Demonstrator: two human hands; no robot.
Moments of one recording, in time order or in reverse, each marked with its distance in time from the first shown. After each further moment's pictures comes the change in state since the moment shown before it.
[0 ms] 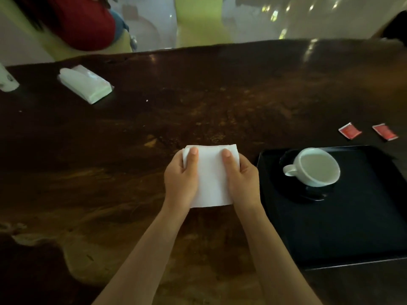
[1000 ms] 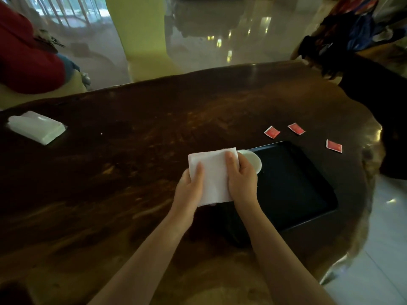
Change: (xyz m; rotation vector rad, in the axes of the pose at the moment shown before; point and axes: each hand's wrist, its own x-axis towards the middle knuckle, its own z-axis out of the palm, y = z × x) left_hand -0.079 0.064 0.071 -0.097 -0.393 -0.195; right_hand -0.039 -0.045 -0.121 -0.096 0.287 -0.070
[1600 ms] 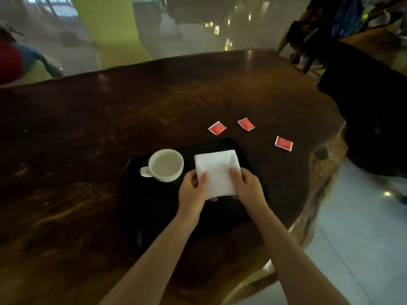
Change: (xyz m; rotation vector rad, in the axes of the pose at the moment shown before) left_hand 0.015 -0.032 0.273 -0.118 0.036 0.010; right_hand 0.109 0.129 -0.241 -0.150 -0.165 0.192
